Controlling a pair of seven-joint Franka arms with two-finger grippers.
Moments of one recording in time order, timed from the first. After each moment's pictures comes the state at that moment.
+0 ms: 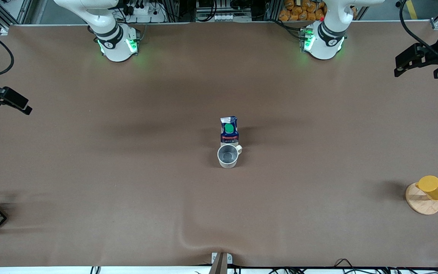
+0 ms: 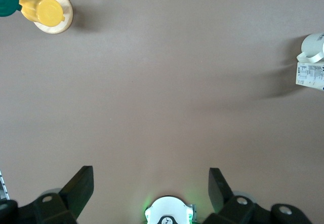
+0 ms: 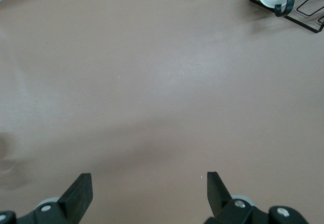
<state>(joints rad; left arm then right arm) -0.11 0.01 0.01 -1.38 0.03 1.30 -0.01 -0.02 -0.04 -0.04 -1.65 0.00 1.67 0.17</state>
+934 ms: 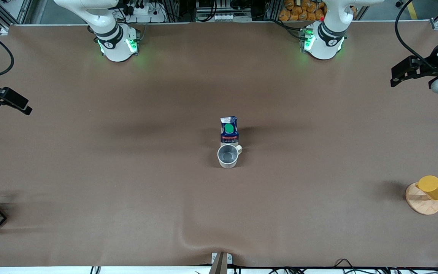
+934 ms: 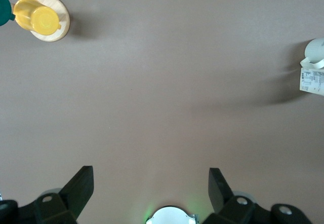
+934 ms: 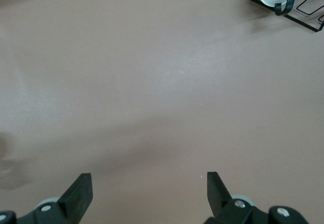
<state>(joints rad) -0.08 0.01 -0.02 -1.43 0.03 1.37 0.00 -0.02 -0.04 -0.04 -1.65 0.00 1.67 0.17</state>
